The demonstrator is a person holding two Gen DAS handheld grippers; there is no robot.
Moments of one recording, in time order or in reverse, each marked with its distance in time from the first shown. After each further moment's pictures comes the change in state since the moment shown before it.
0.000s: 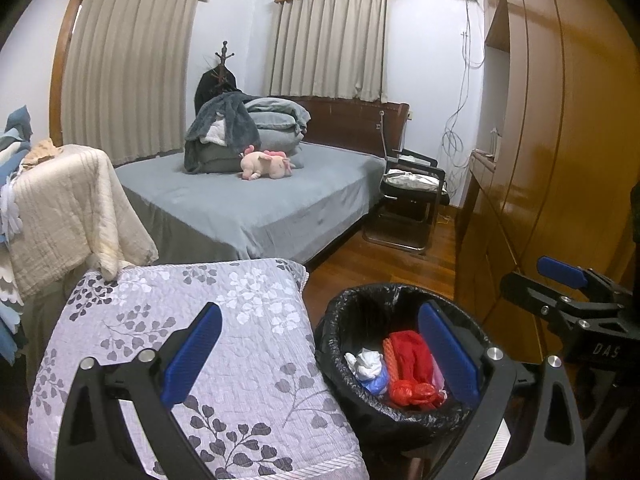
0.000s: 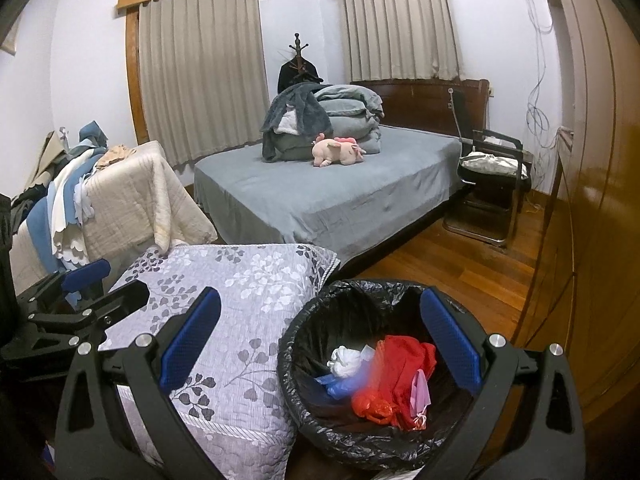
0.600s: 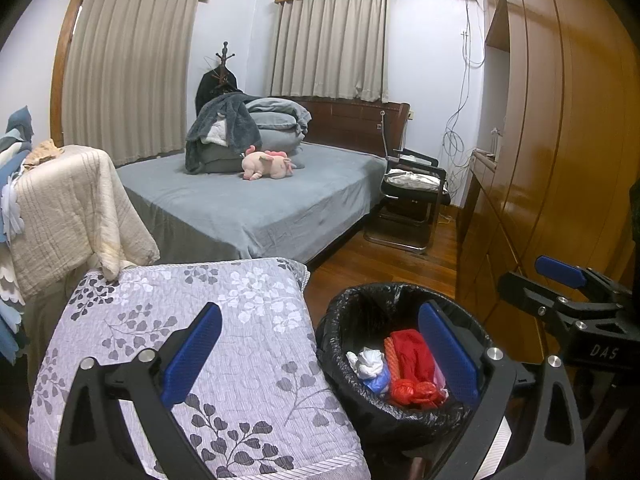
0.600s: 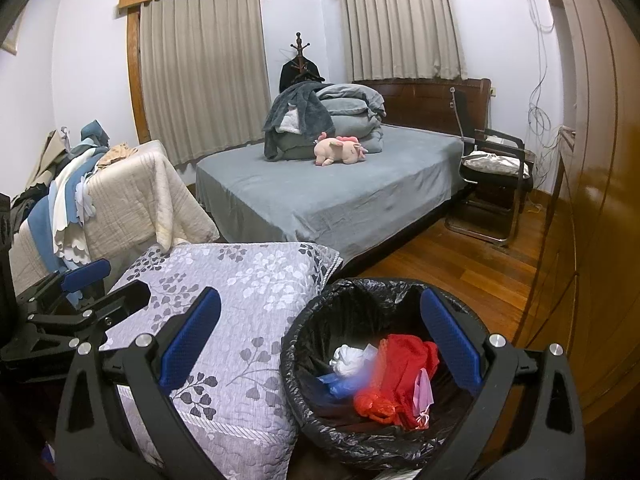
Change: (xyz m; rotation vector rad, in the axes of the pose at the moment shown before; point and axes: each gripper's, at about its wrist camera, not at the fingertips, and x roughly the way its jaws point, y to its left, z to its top) left arm 0.000 0.000 0.000 0.000 0.001 -0.001; right arm 0.000 0.003 -0.001 0.002 0.002 0.003
